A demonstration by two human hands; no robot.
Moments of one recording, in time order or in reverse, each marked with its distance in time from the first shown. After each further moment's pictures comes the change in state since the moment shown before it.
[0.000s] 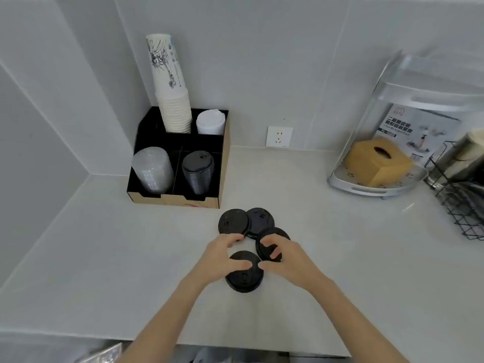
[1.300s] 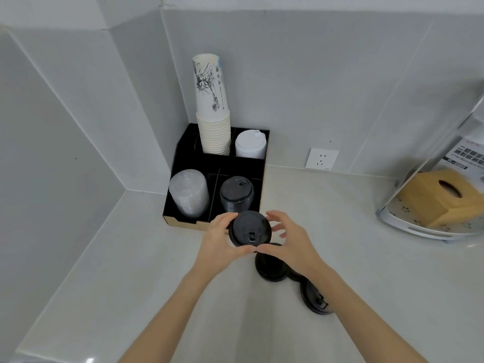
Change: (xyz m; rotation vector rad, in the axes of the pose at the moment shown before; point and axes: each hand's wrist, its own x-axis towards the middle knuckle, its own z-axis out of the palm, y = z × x) left_hand 0.048 0.005 -0.113 0.008 0.407 0.186; right_hand 0.115 -0.094 -0.008 0.138 0.102 -0.180
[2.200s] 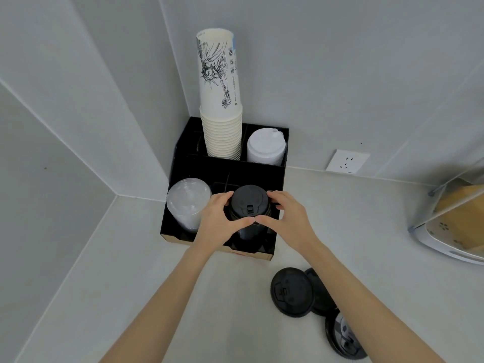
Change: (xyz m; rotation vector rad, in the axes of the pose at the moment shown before) left_hand 0.117 -0.055 -0.013 -0.009 0.015 -0.133; right_hand 0.125 0.001 0.019 -0.023 0.094 -0.015
